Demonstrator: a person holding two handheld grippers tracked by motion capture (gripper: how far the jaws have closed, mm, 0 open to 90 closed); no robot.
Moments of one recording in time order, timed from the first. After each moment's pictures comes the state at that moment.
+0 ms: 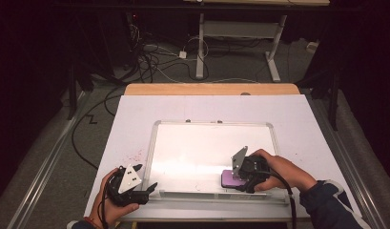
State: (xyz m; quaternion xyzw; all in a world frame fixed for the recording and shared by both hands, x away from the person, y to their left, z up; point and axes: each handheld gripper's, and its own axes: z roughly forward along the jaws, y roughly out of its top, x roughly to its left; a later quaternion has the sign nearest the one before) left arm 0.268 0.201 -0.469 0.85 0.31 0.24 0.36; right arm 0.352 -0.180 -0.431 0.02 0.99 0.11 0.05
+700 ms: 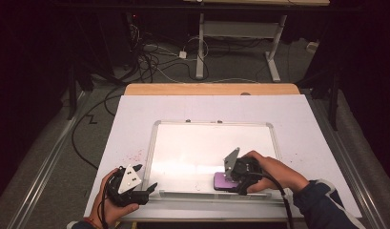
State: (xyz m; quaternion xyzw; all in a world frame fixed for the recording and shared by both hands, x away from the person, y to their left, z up) left arm 0.268 0.201 -0.469 0.85 0.31 0.23 0.36; right arm 0.349 -0.157 -0.434 0.01 0.99 0.13 0.04
